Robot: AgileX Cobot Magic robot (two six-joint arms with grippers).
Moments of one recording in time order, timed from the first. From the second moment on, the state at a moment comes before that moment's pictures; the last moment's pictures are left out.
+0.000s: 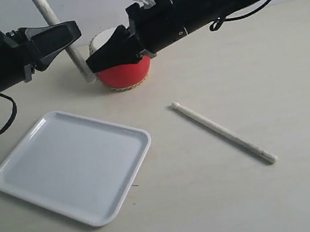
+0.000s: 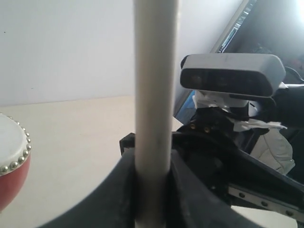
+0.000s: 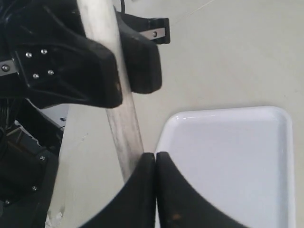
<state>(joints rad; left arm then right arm) -0.20 1.66 -0.73 0.99 -1.09 -1.09 0.41 2.04 -1.42 1.42 1.13 -1.49</state>
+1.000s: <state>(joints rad) -0.20 1.56 -0.79 1.15 -0.85 -1.22 0.37 1.92 -1.42 0.40 0.97 -0.57</state>
